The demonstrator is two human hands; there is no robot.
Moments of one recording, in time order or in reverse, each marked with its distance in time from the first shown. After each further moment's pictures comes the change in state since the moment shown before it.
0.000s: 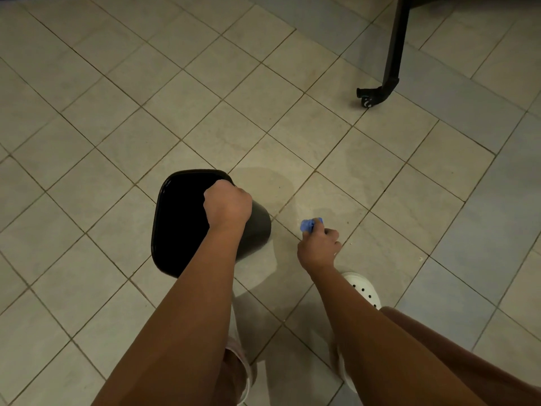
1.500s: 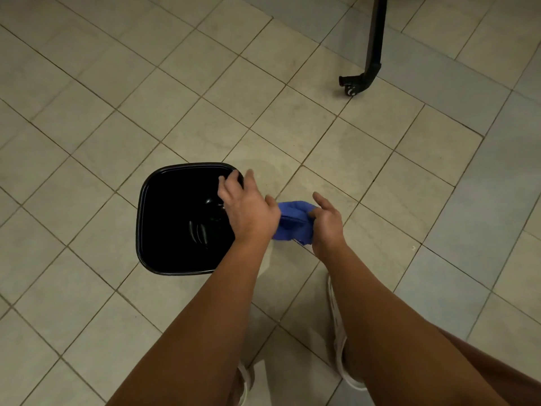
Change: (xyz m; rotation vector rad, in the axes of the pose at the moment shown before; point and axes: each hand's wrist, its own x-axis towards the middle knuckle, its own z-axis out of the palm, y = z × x) left_hand -0.024 0.010 0.075 0.013 0.054 0.369; right_hand 0.037 0.004 -0.039 1.126 -0.168 0.227
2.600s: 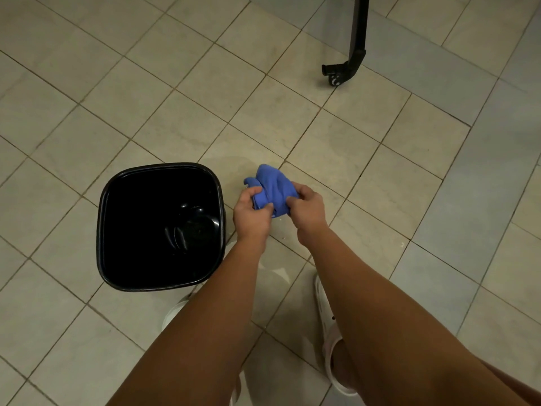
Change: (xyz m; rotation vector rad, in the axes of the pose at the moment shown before) left_hand 0.006 0.002 0.071 -0.918 -0.199 -0.437; right_hand 0.047 -0.005 0.005 -0.244 0.006 -0.175
